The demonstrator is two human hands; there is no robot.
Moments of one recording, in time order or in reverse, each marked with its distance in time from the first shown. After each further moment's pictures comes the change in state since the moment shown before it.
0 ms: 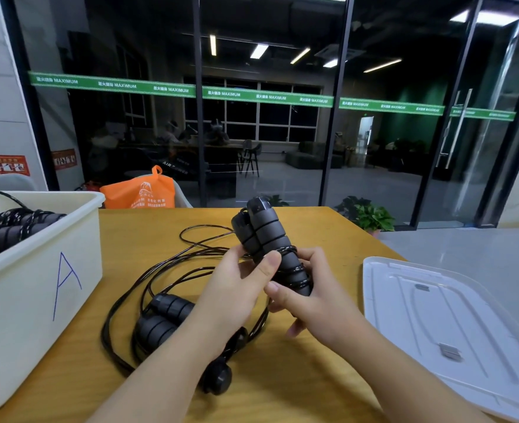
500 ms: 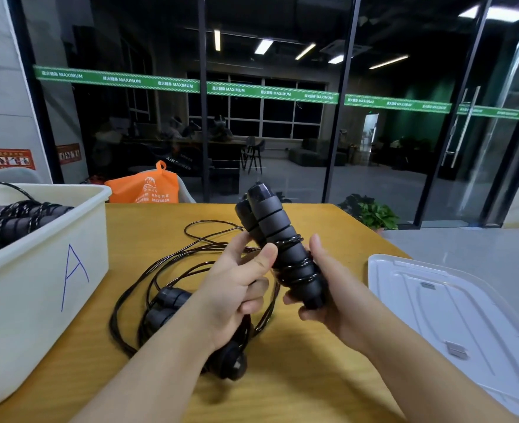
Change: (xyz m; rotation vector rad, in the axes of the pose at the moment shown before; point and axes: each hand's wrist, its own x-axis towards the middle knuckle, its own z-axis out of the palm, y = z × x) left_hand 0.007 -0.009 -0.013 -0.530 -0.216 -0.050; right_hand 0.005 -0.012 -0.009 0.465 -0.146 0.237
